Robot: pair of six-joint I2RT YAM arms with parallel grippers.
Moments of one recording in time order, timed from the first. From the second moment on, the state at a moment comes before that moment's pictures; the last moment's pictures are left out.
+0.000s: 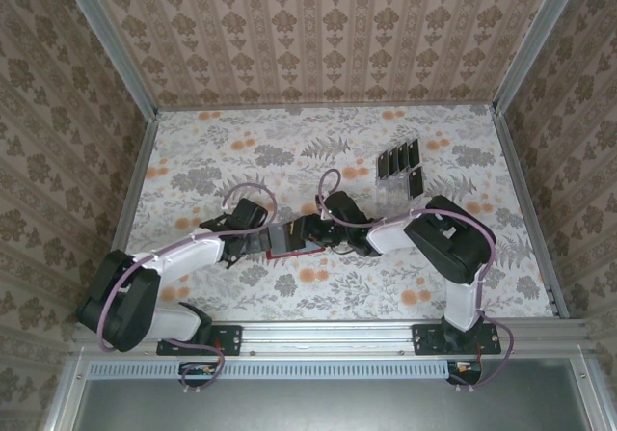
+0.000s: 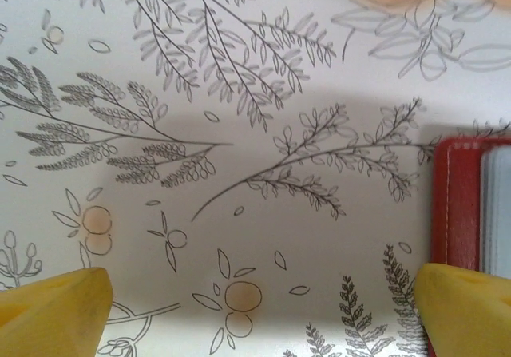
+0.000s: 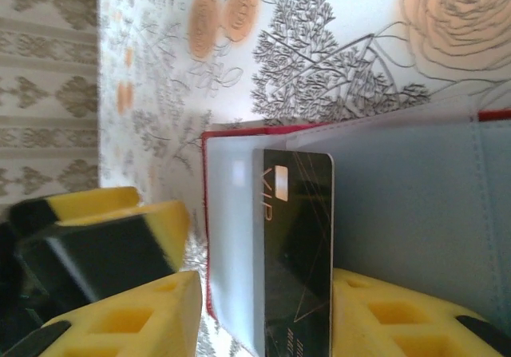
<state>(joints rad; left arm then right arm) -0.59 1.32 0.60 -0.46 -0.29 -0.65 0.74 1.89 0.83 0.44 -0.36 1.00</state>
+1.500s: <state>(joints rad) -0.50 1.34 0.60 -0.42 -0.16 -0.66 0.88 1.92 1.19 -0.27 -0.14 0.68</state>
